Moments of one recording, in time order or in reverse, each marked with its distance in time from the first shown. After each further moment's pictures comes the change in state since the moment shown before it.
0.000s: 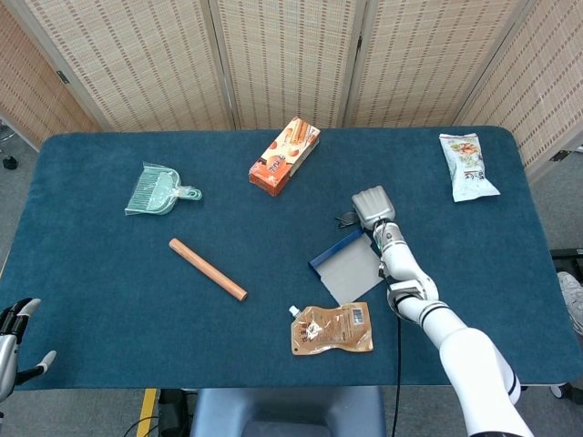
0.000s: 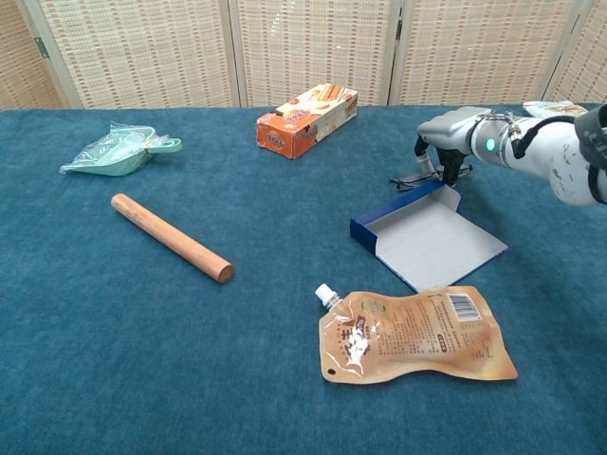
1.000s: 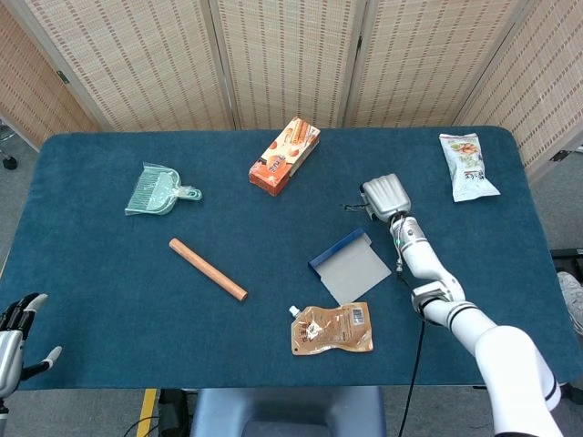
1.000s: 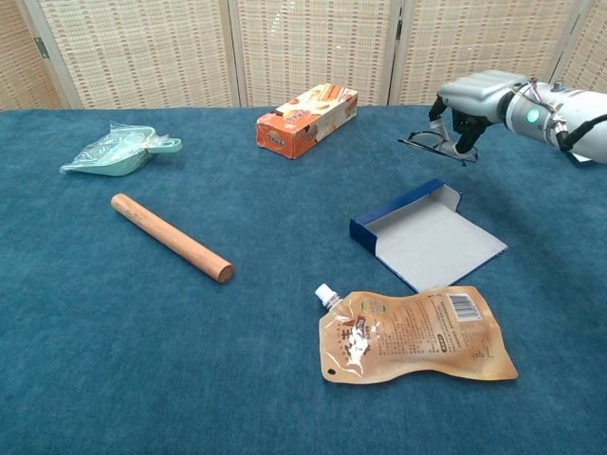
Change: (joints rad) left arm -0.014 0.005 -0.007 -0.019 0.020 -0.004 0.013; right arm -0.088 0.160 -0.009 -0.188 -0.183 0.209 0.222
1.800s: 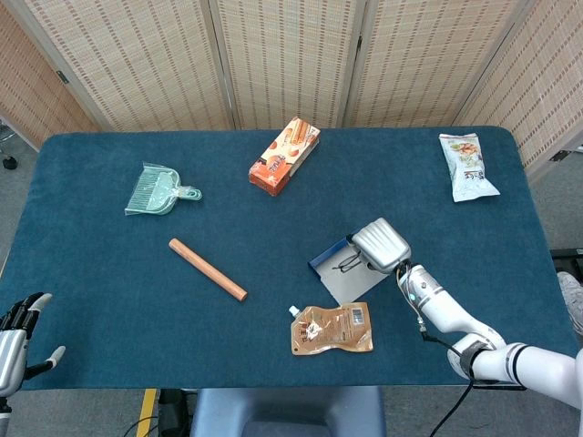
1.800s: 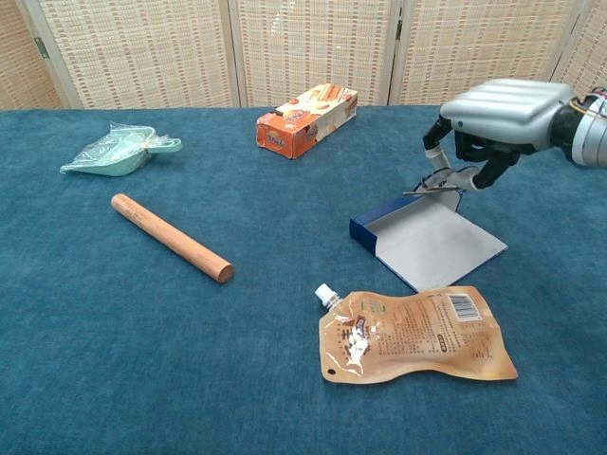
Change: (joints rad) left arm -0.005 -0.007 0.005 0.008 0.012 -0.002 -0.015; right arm -0.184 0.349 -0.118 -0.774 -0.097 0.243 -0.255
